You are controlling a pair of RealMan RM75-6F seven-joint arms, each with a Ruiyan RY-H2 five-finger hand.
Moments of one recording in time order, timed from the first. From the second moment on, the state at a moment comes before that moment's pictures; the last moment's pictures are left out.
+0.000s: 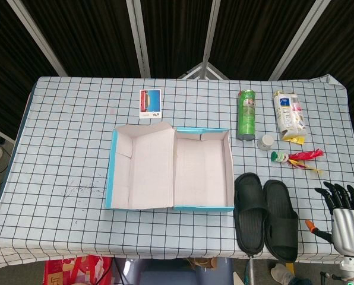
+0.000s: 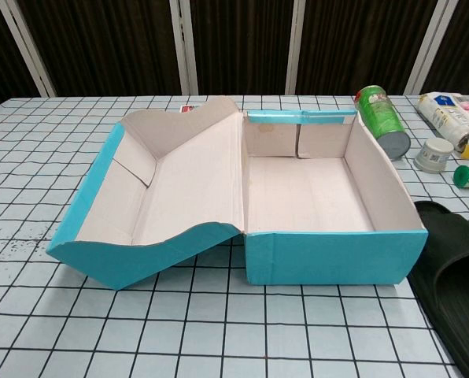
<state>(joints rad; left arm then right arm) 0.06 -1.03 -0.13 -1.65 1.35 1.63 -0.01 -0.03 -1.13 0.06 -1.76 -1.51 1.59 -0.15</state>
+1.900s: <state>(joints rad) 0.06 -1.02 -0.14 -1.65 1.30 1.59 -0.03 0.36 -1.12 0.13 -2.18 -0.85 1.19 -0.75</state>
